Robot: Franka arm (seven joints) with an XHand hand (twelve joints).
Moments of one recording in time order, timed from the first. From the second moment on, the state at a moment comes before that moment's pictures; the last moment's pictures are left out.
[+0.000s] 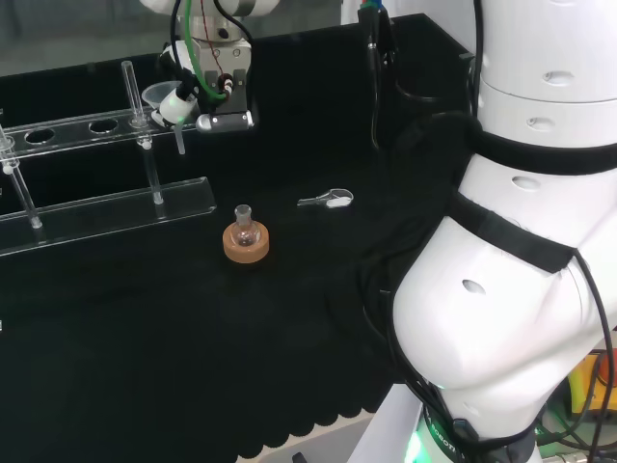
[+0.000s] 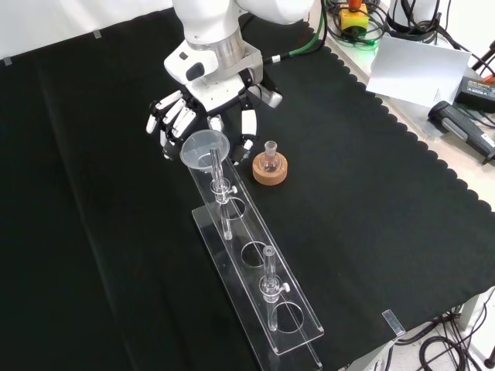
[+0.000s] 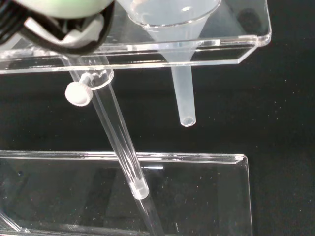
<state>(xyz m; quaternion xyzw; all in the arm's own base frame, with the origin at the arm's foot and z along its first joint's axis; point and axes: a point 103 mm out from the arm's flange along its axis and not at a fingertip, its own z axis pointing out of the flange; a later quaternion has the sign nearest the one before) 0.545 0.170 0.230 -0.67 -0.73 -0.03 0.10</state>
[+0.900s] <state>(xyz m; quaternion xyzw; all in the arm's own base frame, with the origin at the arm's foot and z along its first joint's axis) 0.546 0.167 0.229 -0.68 -0.72 -0.04 0.10</state>
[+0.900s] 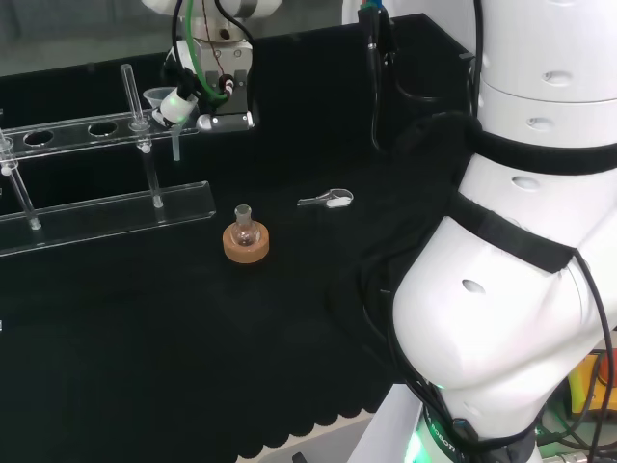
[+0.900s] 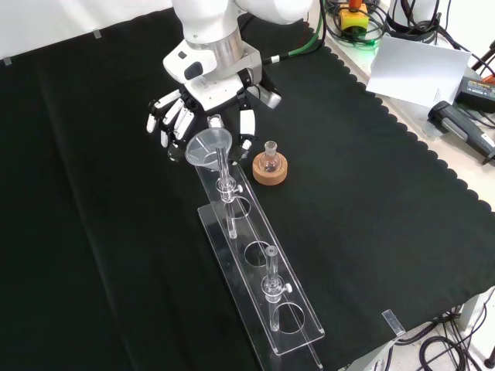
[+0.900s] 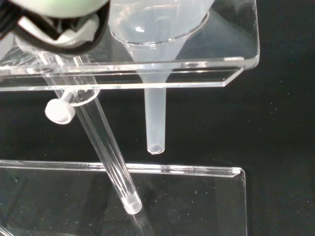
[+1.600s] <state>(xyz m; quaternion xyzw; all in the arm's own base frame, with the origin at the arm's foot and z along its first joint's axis) 0.543 0.165 0.232 -0.68 -0.72 -0.06 0.09</state>
